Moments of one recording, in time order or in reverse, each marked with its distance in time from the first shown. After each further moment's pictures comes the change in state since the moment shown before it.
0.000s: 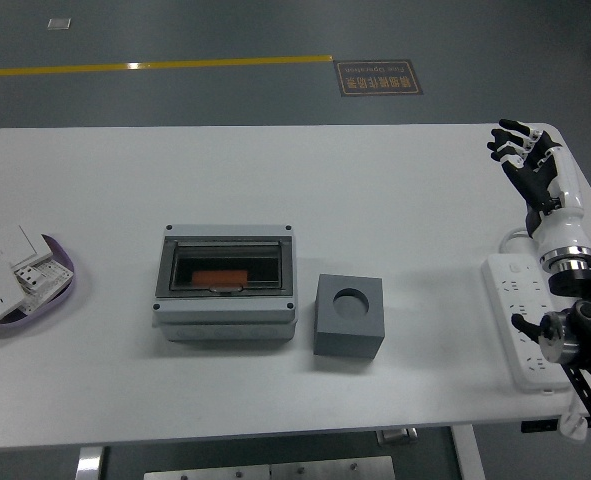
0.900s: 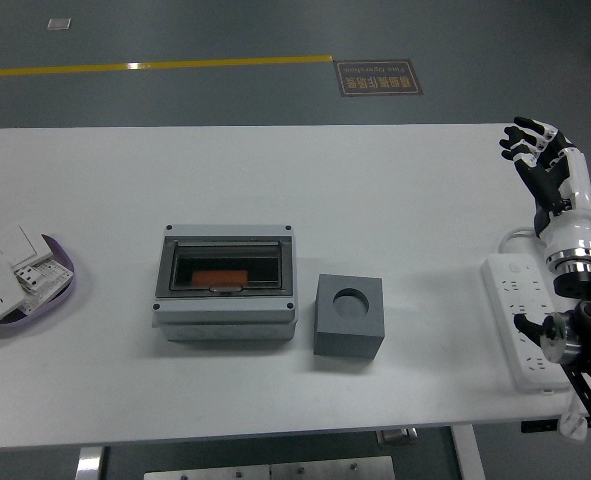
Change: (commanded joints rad) left arm -0.003 -0.017 -0.034 0.002 0.011 -0.002 -0.002; right arm -0.006 0.000 0.009 -0.012 0.031 -0.023 0.040
